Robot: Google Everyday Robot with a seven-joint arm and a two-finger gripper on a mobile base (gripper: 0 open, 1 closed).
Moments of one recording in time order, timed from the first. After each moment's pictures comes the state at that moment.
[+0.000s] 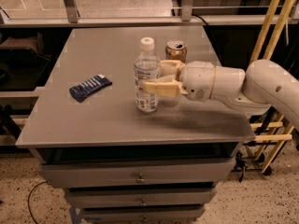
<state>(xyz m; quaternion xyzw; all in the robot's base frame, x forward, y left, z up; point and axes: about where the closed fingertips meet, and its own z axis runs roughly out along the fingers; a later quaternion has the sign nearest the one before) 0.546 -0.011 0.912 -0.47 0.54 0.39 0.58</state>
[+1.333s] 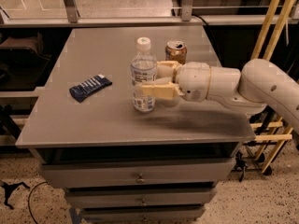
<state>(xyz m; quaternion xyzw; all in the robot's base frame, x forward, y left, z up) 0.543 -0.001 0.915 -0.48 0.54 0.40 0.57</state>
